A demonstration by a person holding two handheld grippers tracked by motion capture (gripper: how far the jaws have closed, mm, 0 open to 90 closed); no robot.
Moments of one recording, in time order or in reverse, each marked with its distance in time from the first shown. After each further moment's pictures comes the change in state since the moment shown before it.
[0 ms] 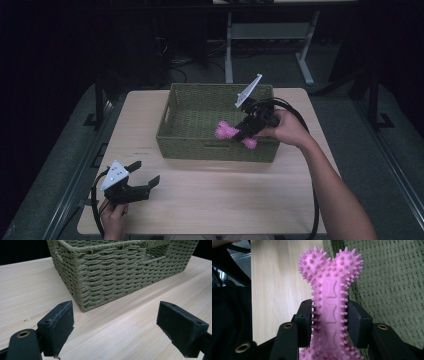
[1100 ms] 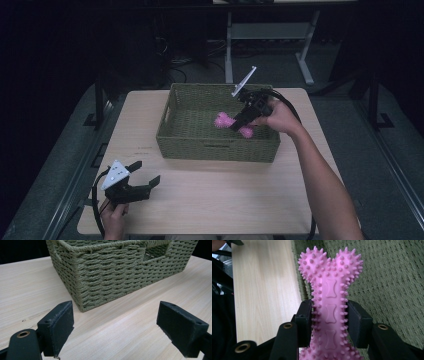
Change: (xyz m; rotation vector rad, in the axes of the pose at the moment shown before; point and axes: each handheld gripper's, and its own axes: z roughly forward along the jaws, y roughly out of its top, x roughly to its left) left arm 0.000 0.000 0.001 0.002 -0.003 0.000; right arm -0.051 0.008 0.016 0.028 0.001 0.091
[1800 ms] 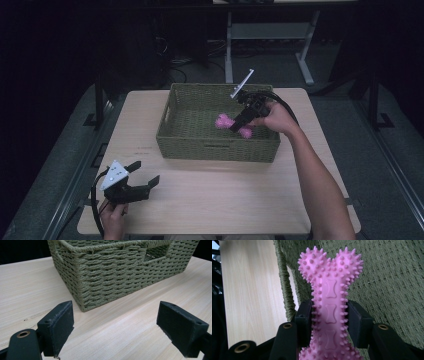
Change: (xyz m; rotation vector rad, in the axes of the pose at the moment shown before) left arm 0.001 0.000 -0.002 -0.005 0.004 -0.011; right arm -0.015 -0.002 0.017 0.032 -0.001 0.034
